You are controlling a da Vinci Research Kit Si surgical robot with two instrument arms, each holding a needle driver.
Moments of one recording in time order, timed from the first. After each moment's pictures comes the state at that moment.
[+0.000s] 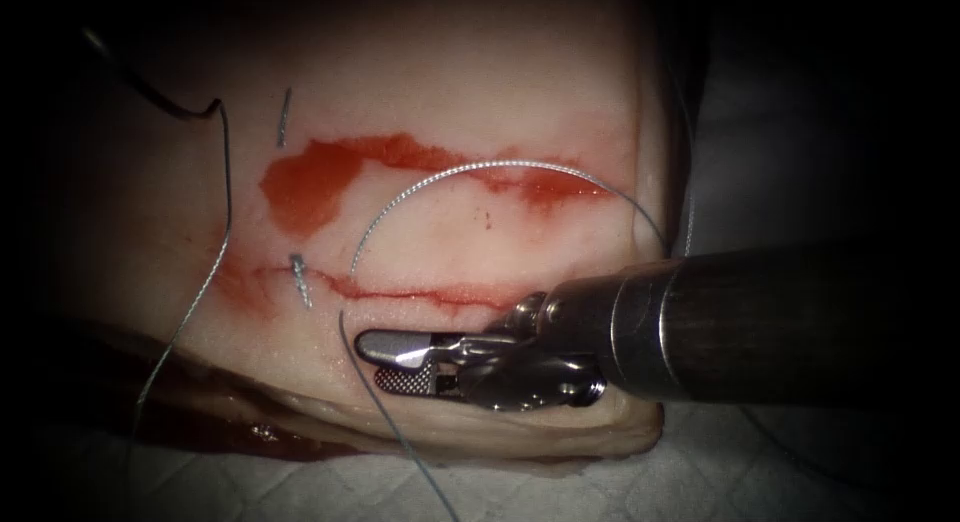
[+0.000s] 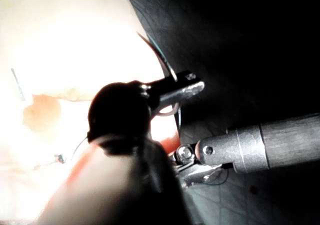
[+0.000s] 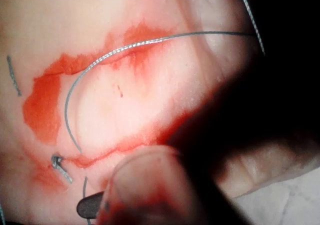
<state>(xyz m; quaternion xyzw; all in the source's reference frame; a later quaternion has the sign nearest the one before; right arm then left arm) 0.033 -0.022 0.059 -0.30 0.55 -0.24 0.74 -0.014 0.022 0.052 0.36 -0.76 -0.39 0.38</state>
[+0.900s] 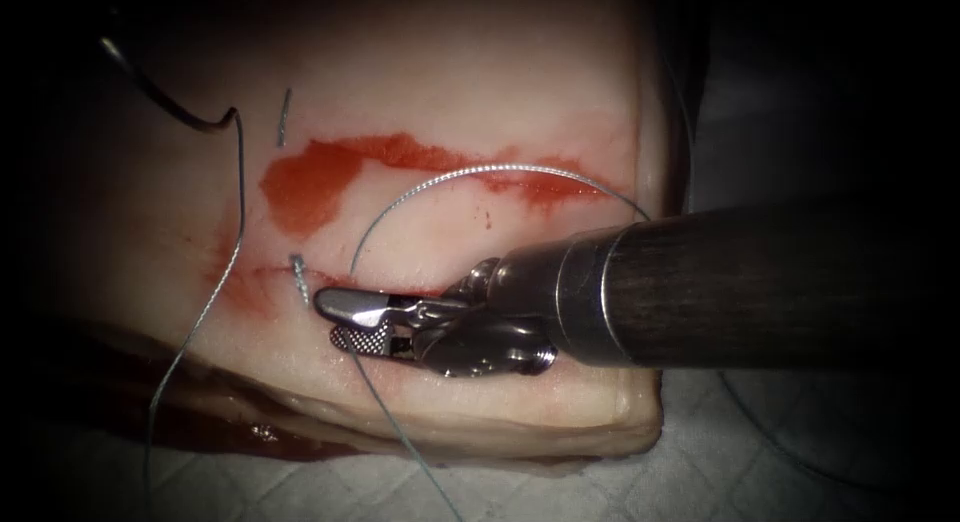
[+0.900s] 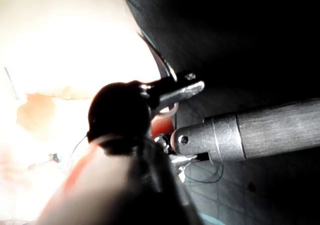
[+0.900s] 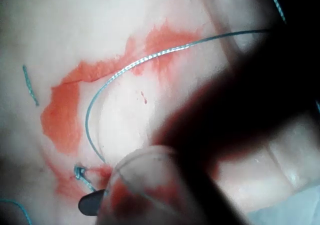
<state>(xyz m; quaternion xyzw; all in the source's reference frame) 0.036 -0.020 0.061 -0.33 0.54 -0.23 0.74 -0.015 0.021 0.053 0.36 -0.76 -0.38 0.39</state>
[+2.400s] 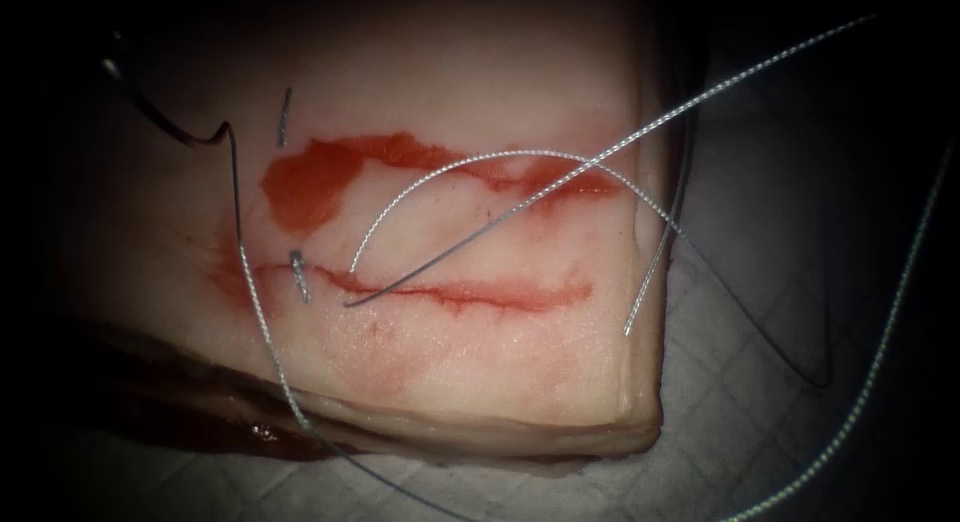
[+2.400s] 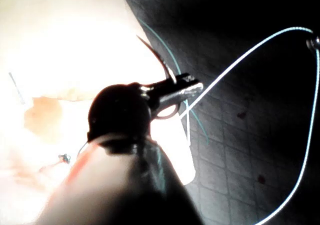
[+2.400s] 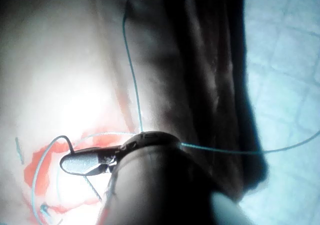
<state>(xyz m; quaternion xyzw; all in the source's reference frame) 0.006 -0.008 0.041 -0.54 0.42 -0.31 0.66 -0.014 0.021 0.053 0.38 -0.74 -0.39 0.41</state>
